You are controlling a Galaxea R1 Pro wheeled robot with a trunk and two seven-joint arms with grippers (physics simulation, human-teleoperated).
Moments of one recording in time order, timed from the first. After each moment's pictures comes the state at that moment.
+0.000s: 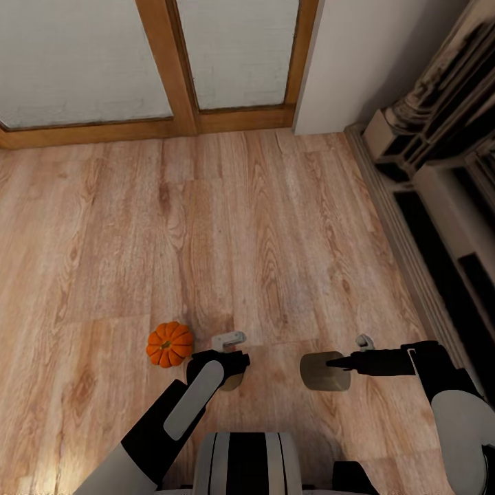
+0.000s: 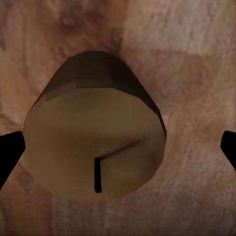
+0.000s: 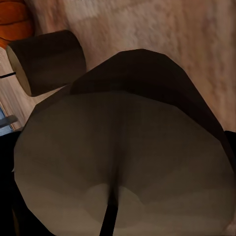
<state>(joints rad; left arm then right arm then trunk) -0.57 -0.10 -0.57 -1.28 1.03 0.65 0.93 -0.82 -0.22 -0.51 -0.59 0.70 0.65 1.48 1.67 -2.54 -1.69</state>
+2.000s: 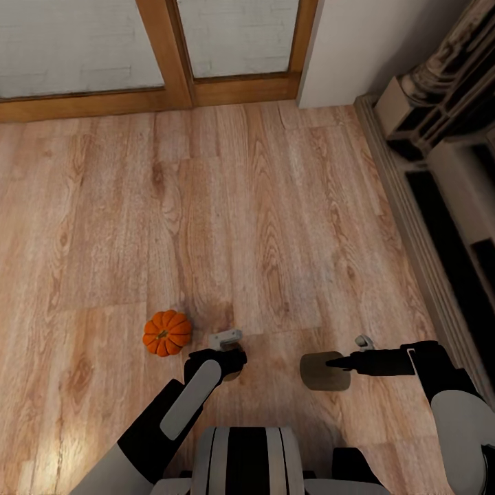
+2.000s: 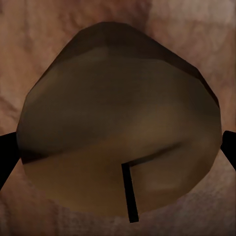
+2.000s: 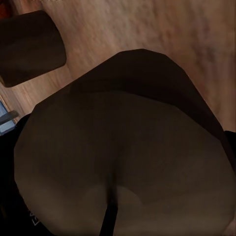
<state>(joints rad) -0.57 -0.08 -0.57 -1.30 1.03 0.64 0.95 -0.82 -0.22 -0.50 -0.59 0.70 0.65 1.48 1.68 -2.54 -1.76</state>
